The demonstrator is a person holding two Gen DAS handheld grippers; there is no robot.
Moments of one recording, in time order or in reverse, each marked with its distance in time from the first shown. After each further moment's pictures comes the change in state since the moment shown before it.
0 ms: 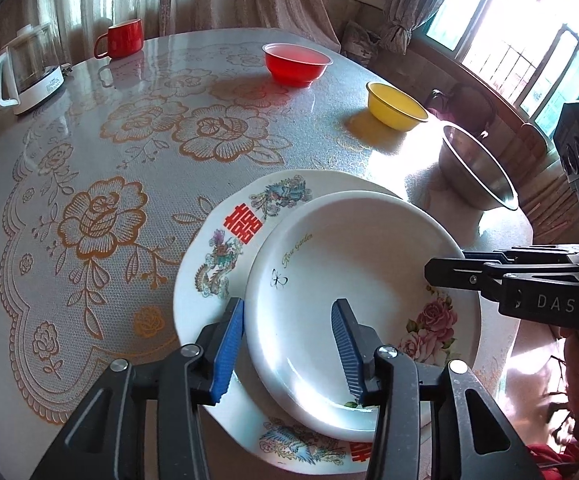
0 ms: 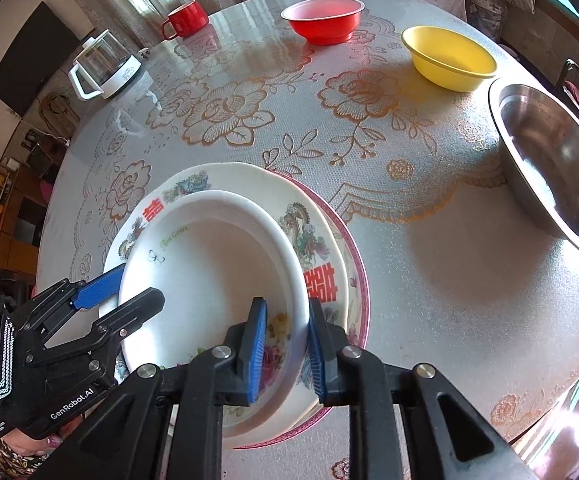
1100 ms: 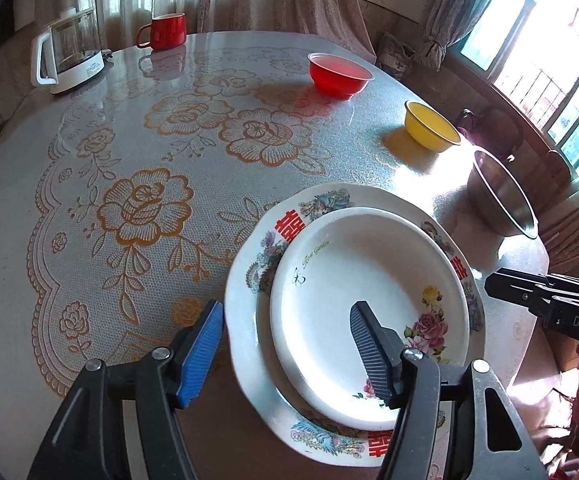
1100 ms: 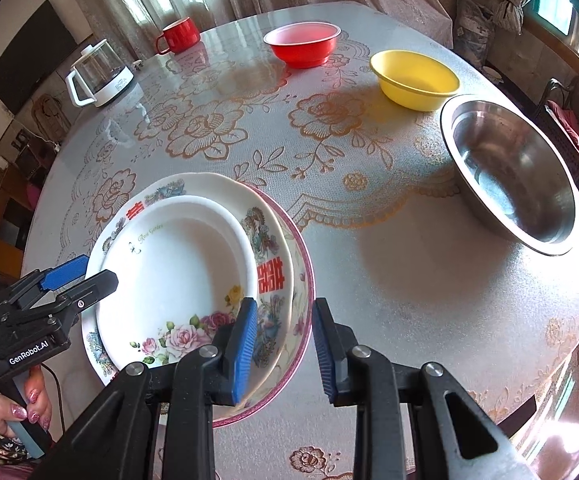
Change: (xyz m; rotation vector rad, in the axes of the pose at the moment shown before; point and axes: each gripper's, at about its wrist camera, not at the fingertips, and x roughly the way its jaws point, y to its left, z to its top) left arm -0.013 0.013 -0.001 -0.094 -0.023 0.097; right arm -0.028 -0.025 -0.014 -0.001 -0.088 -0.040
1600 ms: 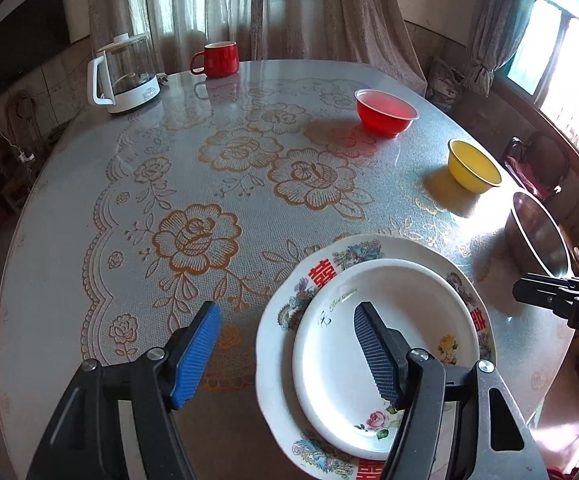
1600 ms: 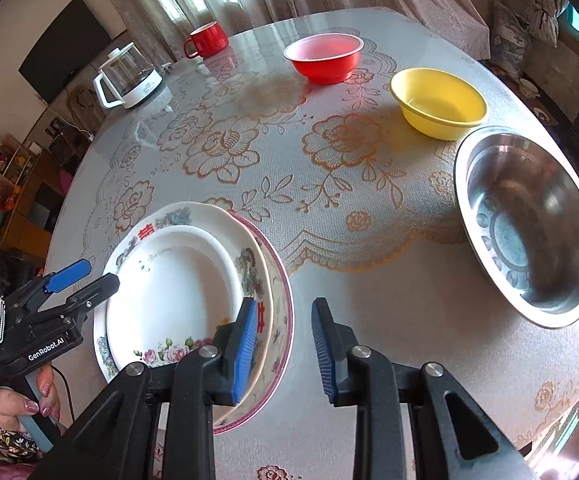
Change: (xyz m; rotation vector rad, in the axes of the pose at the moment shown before) left arm -0.027 -0.011 0.021 -0.086 -0.110 0.198; right arm -0.003 -0.026 0.038 -0.113 -0.001 0.117
